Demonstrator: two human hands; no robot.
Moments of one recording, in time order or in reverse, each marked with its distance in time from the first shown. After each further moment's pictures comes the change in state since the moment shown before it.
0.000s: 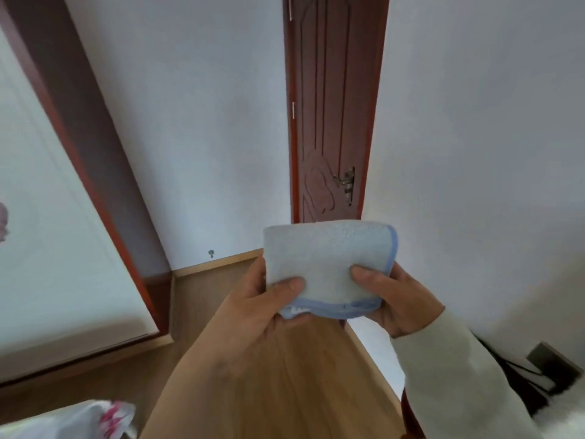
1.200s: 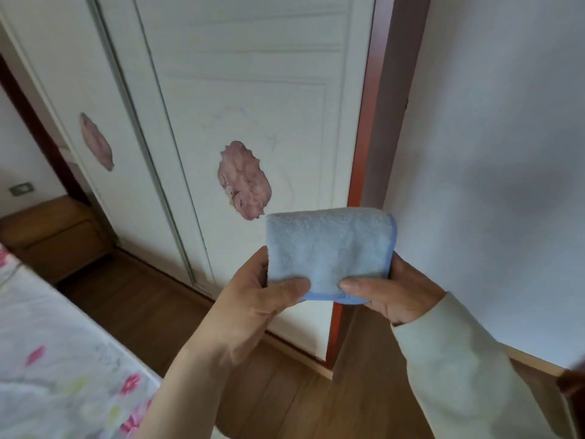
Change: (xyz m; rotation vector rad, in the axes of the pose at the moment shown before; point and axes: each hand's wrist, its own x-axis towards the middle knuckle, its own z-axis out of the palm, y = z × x) left_hand 0.150 0.121 -0.607 0.037 0.804 0.203; right_hand 0.595 0.231 0.494 -0.233 -0.967 0.270
